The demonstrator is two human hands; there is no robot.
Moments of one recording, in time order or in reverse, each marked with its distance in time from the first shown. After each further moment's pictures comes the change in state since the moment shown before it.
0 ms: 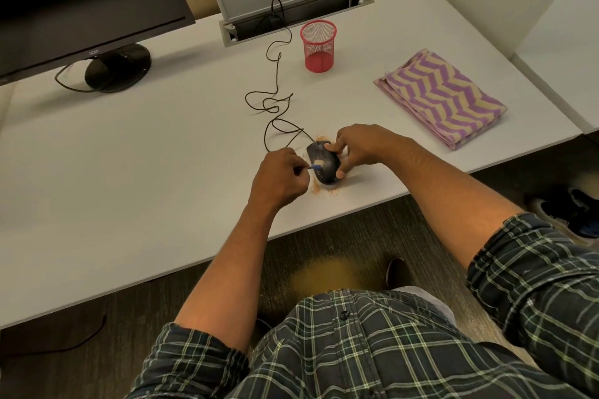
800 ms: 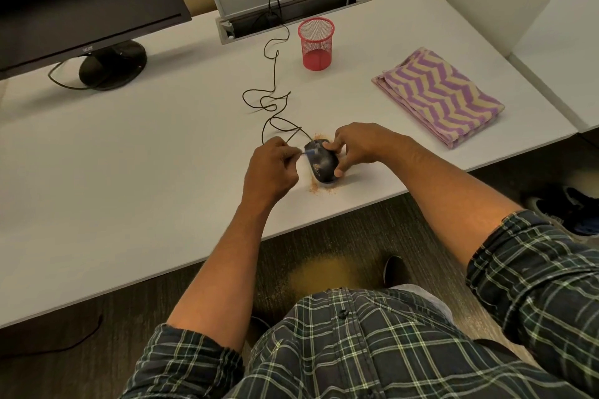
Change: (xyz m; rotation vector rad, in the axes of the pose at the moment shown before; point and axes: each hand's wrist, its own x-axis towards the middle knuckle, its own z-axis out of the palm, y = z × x) left_hand 0.004 -0.007 -0.004 -0.026 0.131 0.015; right_hand 0.000 0.002 0.000 -0.003 0.011 -0.010
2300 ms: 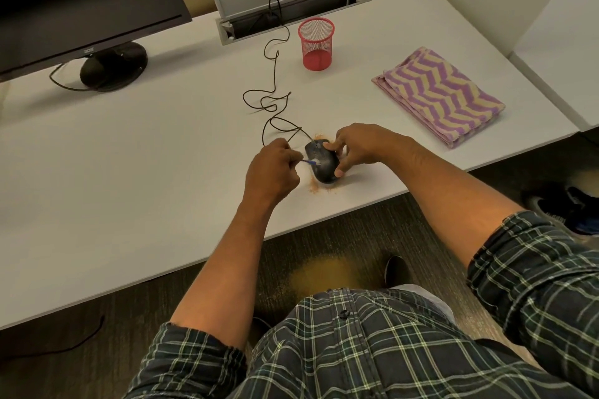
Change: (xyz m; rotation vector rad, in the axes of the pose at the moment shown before) left_hand 0.001 0.004 -0.004 0.144 -0.082 0.023; right_hand -0.001 0.000 0.003 0.045 -0.004 0.002
